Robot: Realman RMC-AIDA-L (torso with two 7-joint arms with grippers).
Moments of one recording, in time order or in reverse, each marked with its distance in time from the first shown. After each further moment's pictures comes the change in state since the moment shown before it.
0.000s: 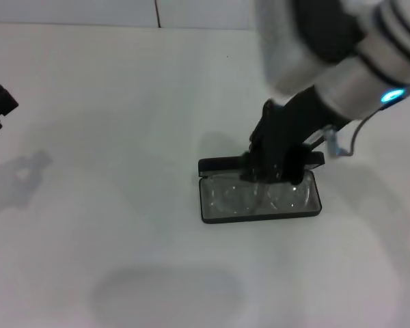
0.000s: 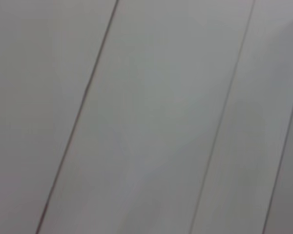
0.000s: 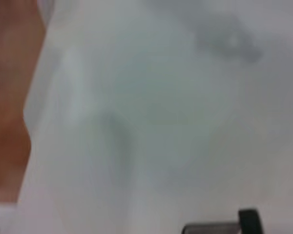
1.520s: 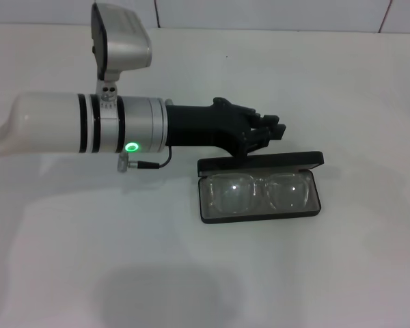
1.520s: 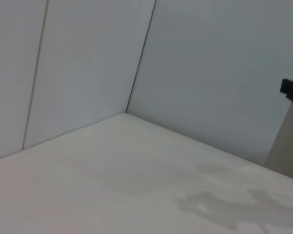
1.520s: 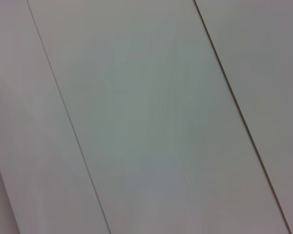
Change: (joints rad) left arm -0.534 -0.098 0.762 -0.139 -0.019 -0.568 -0.160; right arm -0.613 -0.014 1.534 0.772 0.523 -0.232 -0.835
